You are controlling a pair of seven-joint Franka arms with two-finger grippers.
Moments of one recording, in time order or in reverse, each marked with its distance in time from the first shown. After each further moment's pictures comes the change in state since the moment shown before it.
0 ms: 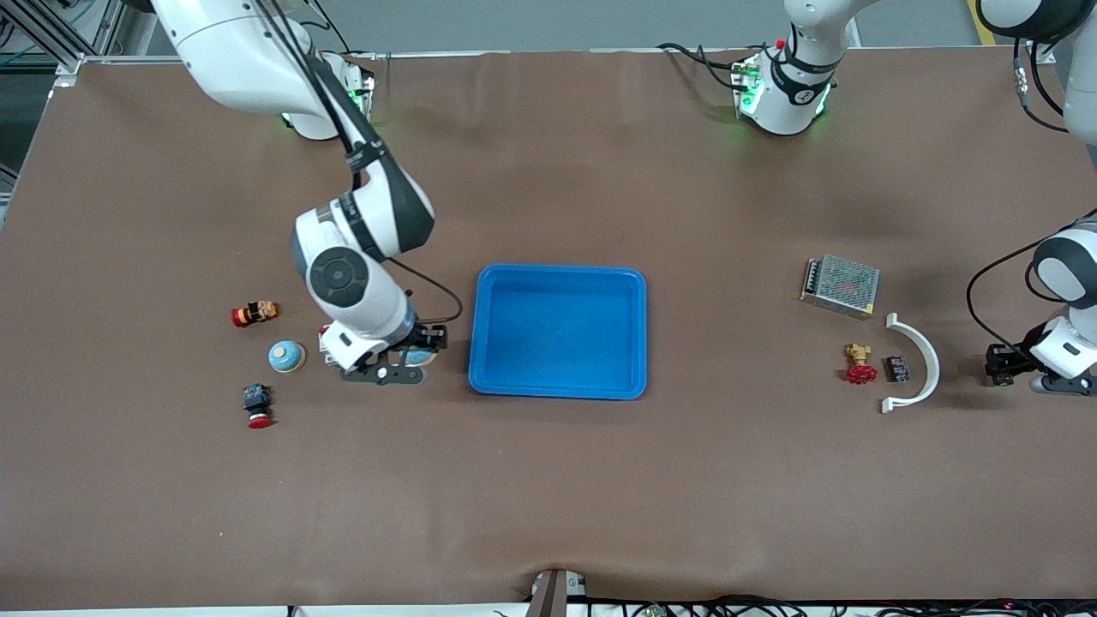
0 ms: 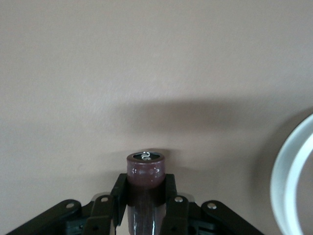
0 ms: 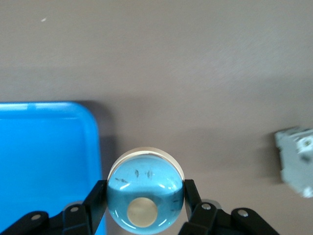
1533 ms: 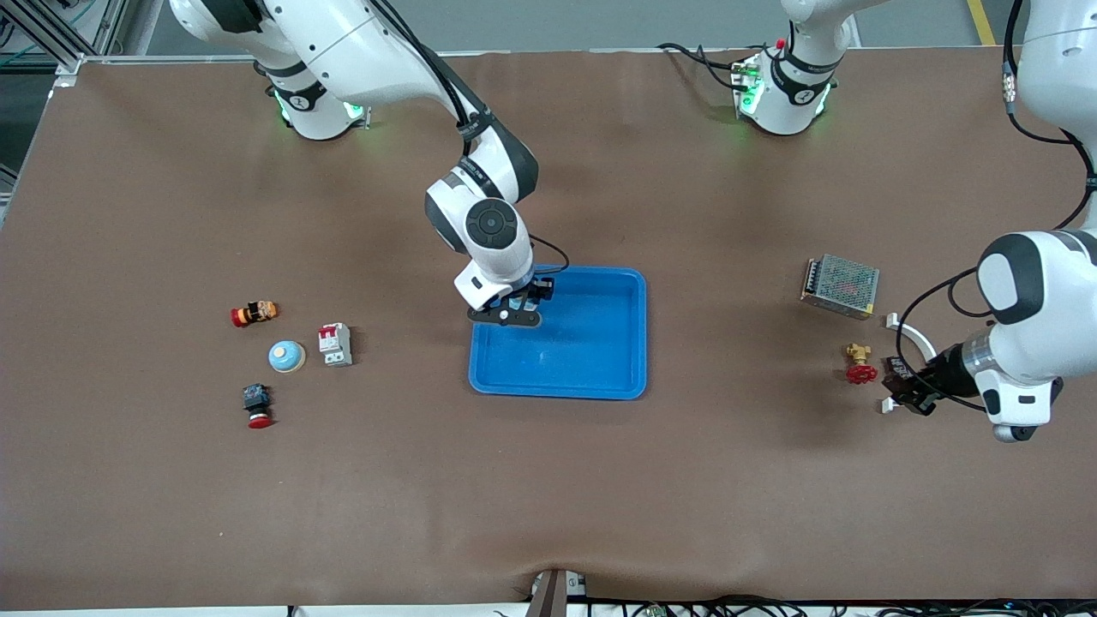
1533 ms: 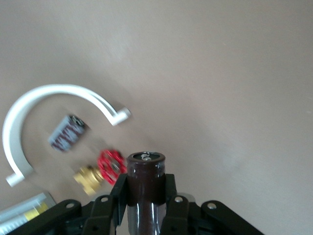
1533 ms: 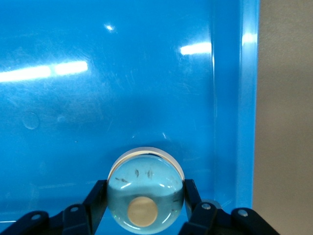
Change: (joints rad) left arm -0.157 -0.157 -0.260 0.065 -0.002 -0.338 -1.279; right arm 0.259 0.131 0.003 -0.005 0.062 0.134 0.248
